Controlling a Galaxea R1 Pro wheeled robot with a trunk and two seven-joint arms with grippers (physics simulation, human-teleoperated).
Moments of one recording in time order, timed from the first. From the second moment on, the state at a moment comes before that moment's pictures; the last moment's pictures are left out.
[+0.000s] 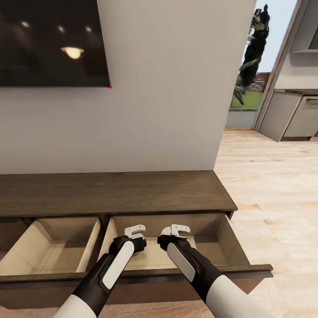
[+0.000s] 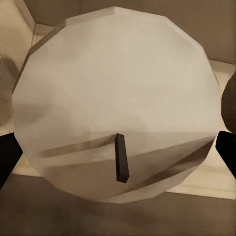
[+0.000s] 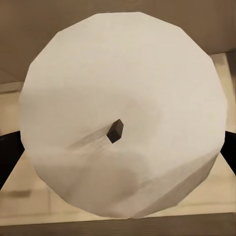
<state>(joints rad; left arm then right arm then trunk) -0.50 -0.10 -0.39 -1.11 0.78 0.67 0.73 -0.65 0.15 0.62 -0.80 -0.79 0.43 -0.61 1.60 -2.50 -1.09</state>
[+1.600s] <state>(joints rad) -0.50 -0.10 -0.39 -1.11 0.78 0.68 0.74 -0.67 0.15 0.62 -0.74 -0.79 0.44 -0.61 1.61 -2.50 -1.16</state>
